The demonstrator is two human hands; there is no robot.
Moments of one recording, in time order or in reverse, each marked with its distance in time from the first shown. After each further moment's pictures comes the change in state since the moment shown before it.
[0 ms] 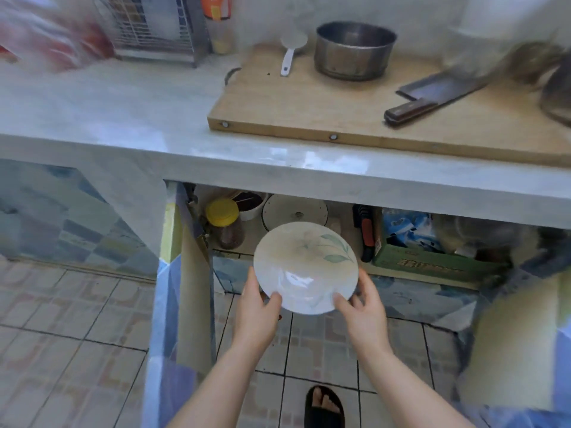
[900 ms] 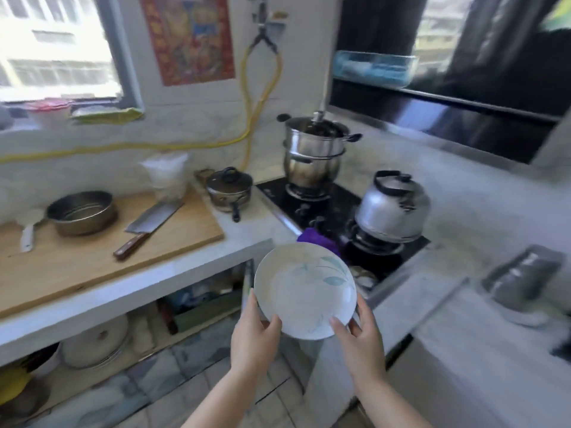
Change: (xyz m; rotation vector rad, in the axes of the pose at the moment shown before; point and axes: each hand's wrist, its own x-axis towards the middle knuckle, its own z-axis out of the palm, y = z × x) left_hand -0.346 0.356 0.181 0.165 -0.580 0.344; right_hand -0.326 -0.297 -0.332 0.024 0.739 -0.212
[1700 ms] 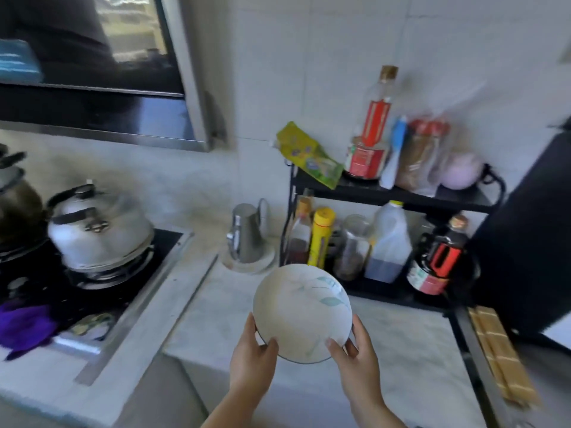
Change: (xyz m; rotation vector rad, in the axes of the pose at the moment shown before) left_hand -0.178 0.142 0.437 0.194 -0.695 0.179; right_hand -0.072 0.019 -0.474 0.139 0.762 0.088
